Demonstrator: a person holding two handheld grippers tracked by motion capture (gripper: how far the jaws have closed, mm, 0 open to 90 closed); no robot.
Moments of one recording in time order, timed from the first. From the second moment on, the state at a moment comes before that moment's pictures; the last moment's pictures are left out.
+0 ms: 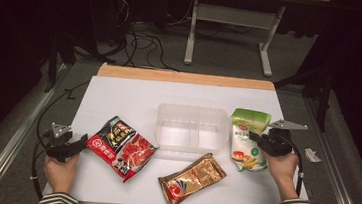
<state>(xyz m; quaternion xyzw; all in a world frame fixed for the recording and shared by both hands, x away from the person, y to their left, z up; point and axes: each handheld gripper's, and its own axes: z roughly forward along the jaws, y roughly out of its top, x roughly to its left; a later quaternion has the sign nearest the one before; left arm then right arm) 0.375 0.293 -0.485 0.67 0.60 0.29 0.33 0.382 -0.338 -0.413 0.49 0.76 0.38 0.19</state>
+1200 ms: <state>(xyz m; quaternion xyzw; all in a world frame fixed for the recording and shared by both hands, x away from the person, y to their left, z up) 0.375 0.293 -0.485 0.67 0.60 0.28 0.33 0.350 -0.334 -0.366 0.45 0.76 0.42 0.23</state>
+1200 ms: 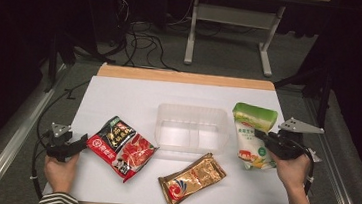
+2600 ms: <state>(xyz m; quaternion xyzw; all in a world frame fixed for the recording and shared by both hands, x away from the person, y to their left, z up) 0.375 0.293 -0.485 0.67 0.60 0.28 0.33 0.343 -0.291 -0.325 0.38 0.77 0.45 0.22</state>
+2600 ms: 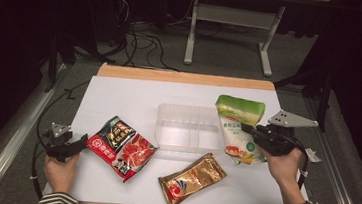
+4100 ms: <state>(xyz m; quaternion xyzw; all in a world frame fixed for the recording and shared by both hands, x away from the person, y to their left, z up) 0.375 0.294 -0.485 0.67 0.60 0.28 0.34 0.413 -0.239 -0.337 0.42 0.75 0.47 0.20</state>
